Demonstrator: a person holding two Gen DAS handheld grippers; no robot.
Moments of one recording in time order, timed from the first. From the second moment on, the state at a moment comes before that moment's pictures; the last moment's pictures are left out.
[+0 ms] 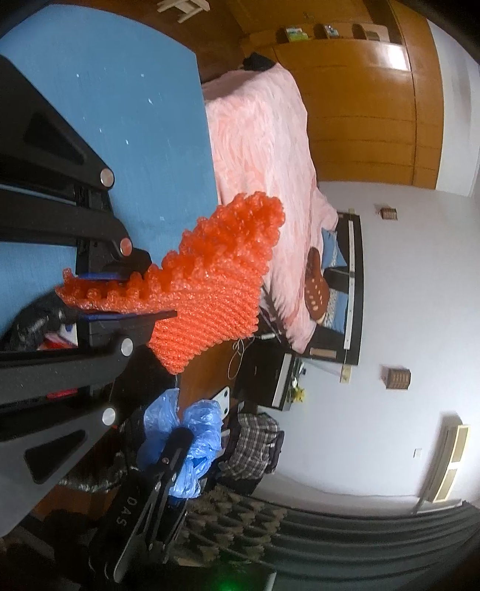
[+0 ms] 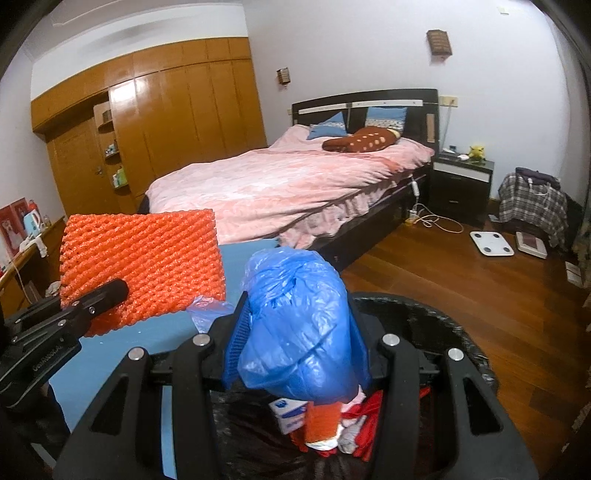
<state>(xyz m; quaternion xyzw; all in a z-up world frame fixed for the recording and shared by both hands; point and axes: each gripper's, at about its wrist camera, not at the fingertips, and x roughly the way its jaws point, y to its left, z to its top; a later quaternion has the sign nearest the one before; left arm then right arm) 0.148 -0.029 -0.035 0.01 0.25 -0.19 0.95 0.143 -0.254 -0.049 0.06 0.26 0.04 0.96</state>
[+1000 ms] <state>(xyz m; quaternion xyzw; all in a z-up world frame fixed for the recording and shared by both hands) 0.192 -0.125 -0.106 0.05 0.32 -0.25 0.91 0.150 -0.329 -0.123 0.09 0.32 -0.04 0.94</state>
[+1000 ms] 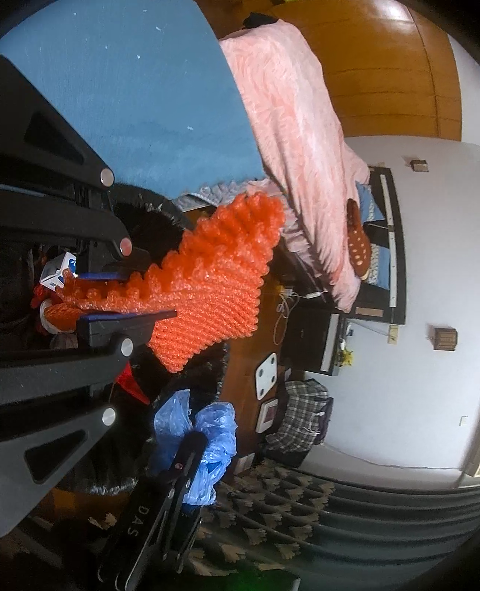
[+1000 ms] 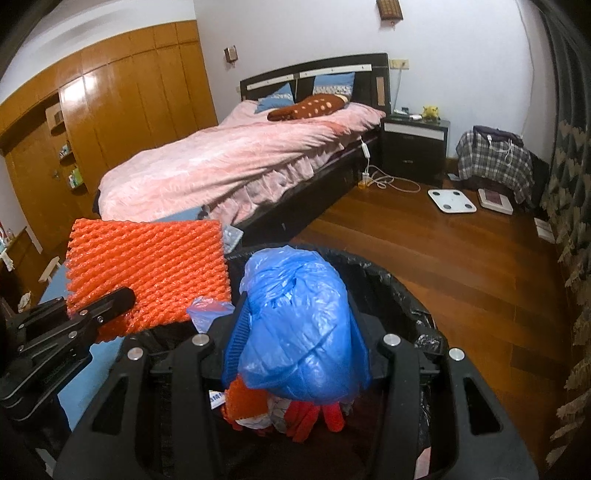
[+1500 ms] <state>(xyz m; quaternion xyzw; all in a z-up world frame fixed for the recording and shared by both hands) 0.205 -0.131 -0.127 0.05 0.36 -0.25 0.90 0.169 -0.334 -0.137 0.09 0.33 -0.05 0.94</state>
